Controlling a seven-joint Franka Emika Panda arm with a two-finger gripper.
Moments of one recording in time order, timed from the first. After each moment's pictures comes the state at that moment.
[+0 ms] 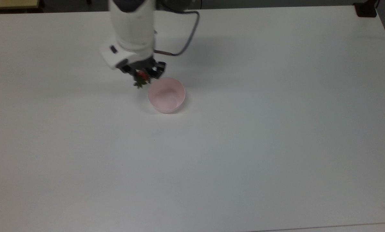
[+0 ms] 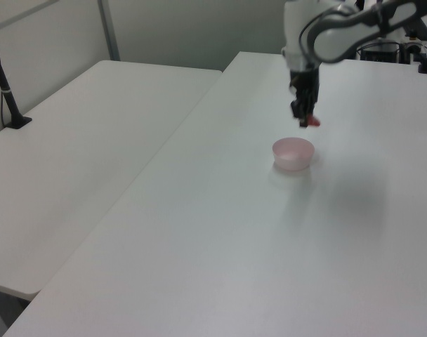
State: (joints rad) arm -0.06 0.23 0.01 -1.82 -0.09 1.97 0.08
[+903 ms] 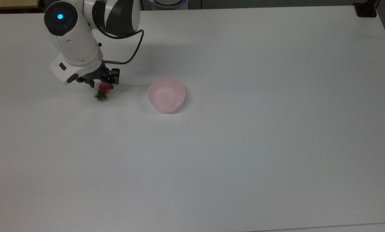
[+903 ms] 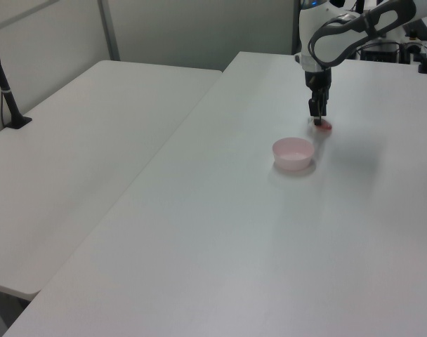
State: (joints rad) arm -0.25 0.37 0.00 -1.80 -0.09 2.06 -0.19
